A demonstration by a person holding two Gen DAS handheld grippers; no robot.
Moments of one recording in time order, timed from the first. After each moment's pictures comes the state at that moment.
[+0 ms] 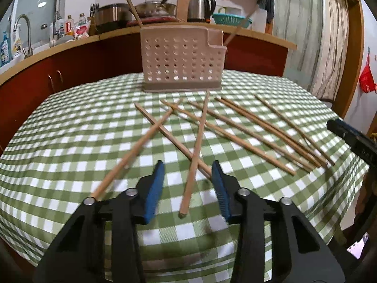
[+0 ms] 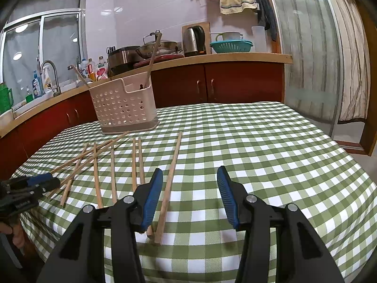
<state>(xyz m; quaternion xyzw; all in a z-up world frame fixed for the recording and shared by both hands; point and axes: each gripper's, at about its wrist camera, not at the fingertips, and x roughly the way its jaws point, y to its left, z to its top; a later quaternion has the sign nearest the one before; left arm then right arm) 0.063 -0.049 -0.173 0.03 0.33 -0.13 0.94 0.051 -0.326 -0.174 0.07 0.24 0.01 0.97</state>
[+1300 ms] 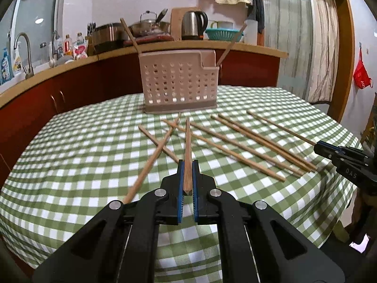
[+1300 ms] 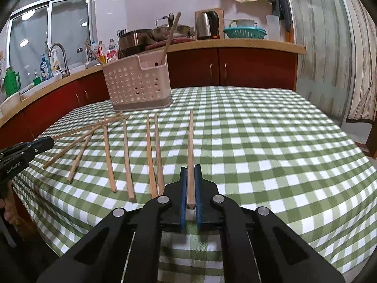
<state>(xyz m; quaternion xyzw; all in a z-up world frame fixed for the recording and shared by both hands) 0.041 -0.043 -0.141 0.06 0.27 -0.14 0.95 0.045 -0.309 -0.184 0.05 0.28 0.04 0.96</state>
